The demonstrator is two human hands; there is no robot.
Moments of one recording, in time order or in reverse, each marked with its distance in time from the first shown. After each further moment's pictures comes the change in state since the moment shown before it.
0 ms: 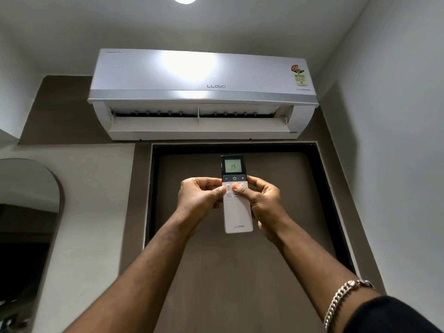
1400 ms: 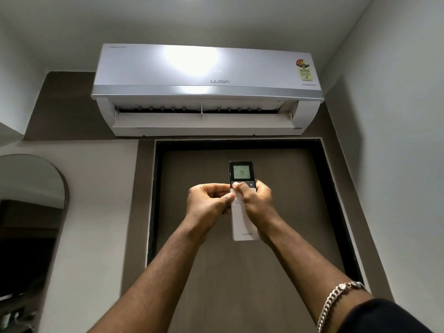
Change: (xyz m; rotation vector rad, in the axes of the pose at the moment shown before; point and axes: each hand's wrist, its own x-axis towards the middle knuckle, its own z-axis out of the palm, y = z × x) left_hand -0.015 -0.017 0.008 -0.083 -0.014 -0.003; right_hand -0.009 0.005 0.021 -0.223 0.063 0.047
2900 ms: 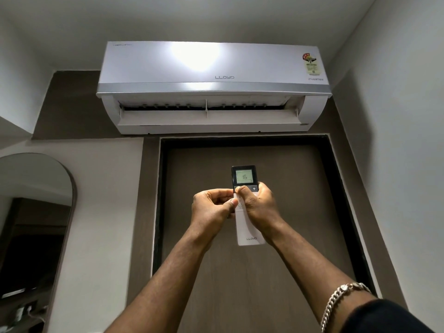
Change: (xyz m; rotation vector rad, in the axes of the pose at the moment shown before) left_hand -0.005 -0.019 -0.001 0.010 0.012 -0.005; right_hand -0.002 0.008 0.004 -0.191 -0.015 0.012
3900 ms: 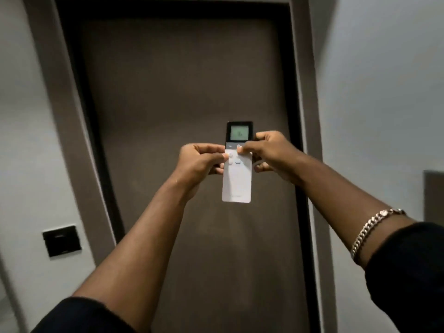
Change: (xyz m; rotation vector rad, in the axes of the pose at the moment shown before) left_hand -0.101 -0.087 0.079 -0.153 -0.263 -0.471; right_hand -0.109 0.093 -0.107 -0.129 -0.108 0.494
